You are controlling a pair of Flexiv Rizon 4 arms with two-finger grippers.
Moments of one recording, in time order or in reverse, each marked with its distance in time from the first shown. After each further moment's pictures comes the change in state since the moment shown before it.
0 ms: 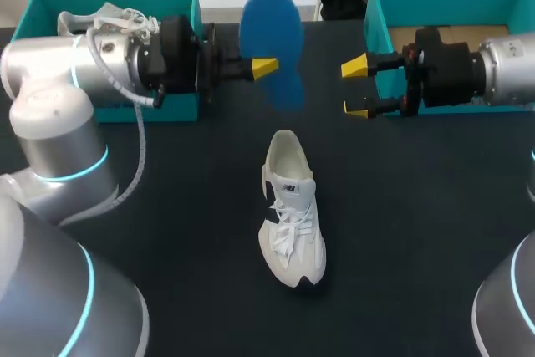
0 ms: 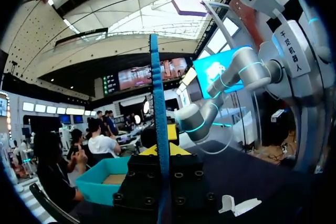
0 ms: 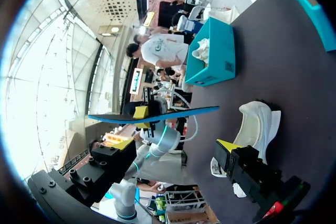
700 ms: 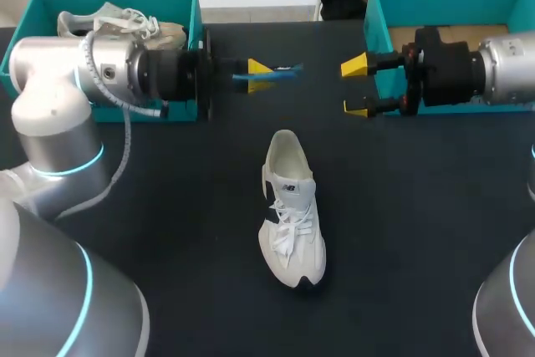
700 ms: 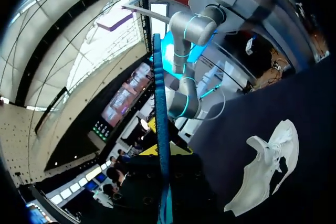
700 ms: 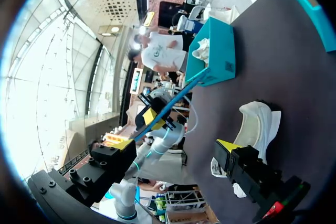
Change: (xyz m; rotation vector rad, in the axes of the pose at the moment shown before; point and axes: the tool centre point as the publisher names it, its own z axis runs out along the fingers) left arm 0.002 0.020 -0.008 0.017 0.113 0.694; right arm 0.000 0.001 0.000 0.001 0.001 0.000
